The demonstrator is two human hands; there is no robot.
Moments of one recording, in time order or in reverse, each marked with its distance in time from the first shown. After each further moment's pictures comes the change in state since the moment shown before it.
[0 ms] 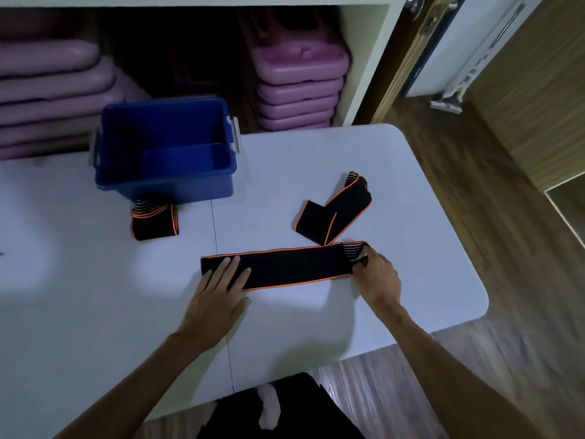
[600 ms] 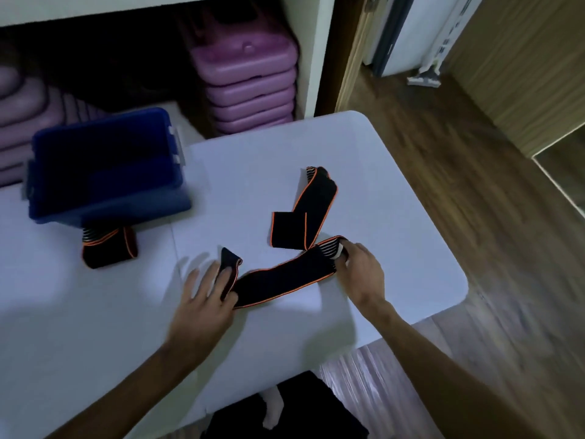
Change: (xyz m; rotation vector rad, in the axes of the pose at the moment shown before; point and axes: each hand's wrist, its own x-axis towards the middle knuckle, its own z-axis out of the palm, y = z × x) left_hand 0.029 0.055 -0.036 0.409 0.132 0.207; right_hand 0.015 0.026 -0.018 0.104 0.032 -0.092
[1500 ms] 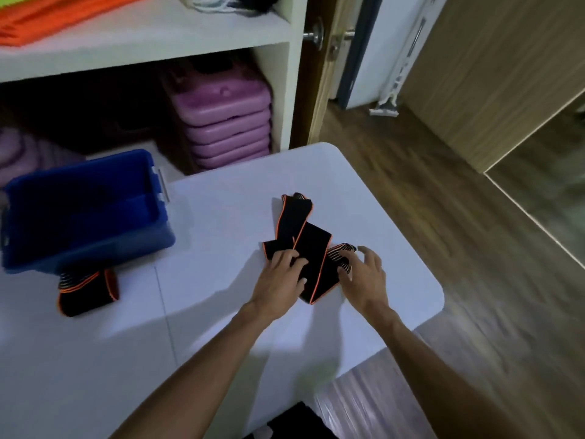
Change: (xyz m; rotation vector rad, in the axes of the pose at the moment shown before) left_hand 0.151 0.070 -0.012 -0.648 0.024 0.058; right_hand 0.012 0.020 -0.026 -0.100 0.044 0.077
